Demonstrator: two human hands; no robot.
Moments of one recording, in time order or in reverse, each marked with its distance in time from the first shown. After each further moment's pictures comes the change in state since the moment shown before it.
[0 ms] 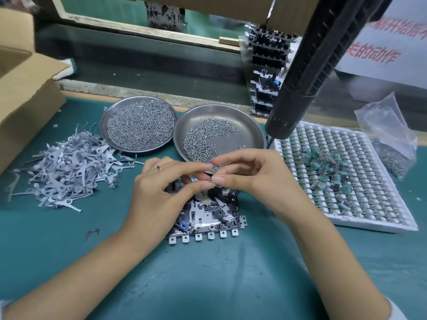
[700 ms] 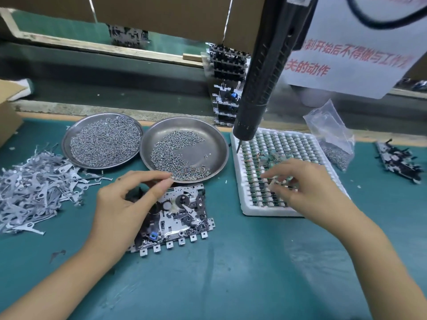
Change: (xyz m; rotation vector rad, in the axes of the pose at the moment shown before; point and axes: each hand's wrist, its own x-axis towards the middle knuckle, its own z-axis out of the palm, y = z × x) left_hand -0.001 0.002 -0.001 -0.218 0.002 -0.246; right_hand -0.068 -0.024 -0.082 -1.070 0.271 0.073
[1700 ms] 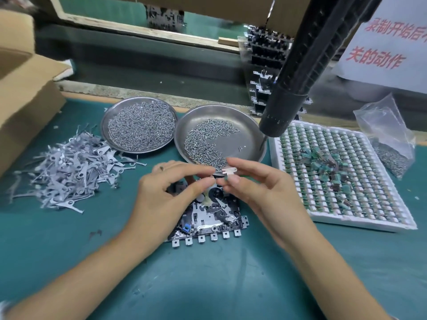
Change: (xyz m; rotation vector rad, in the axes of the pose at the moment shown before) left_hand -0.002 0.009 0.001 0.100 -0.040 0.075; right_hand 0.017 -0.075 0.081 1.389 -0.102 0.174
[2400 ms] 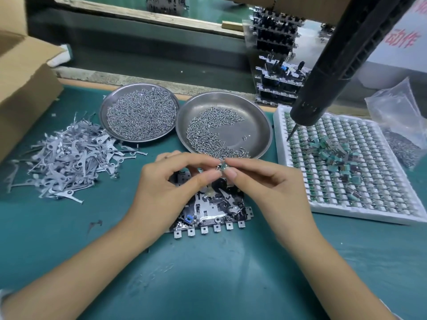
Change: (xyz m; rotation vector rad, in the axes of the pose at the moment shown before) left_hand 0.000 -0.007 -0.001 -0.037 -0.064 -0.025; right_hand -0.008 0.009 0.004 -0.193 0.040 -0.206
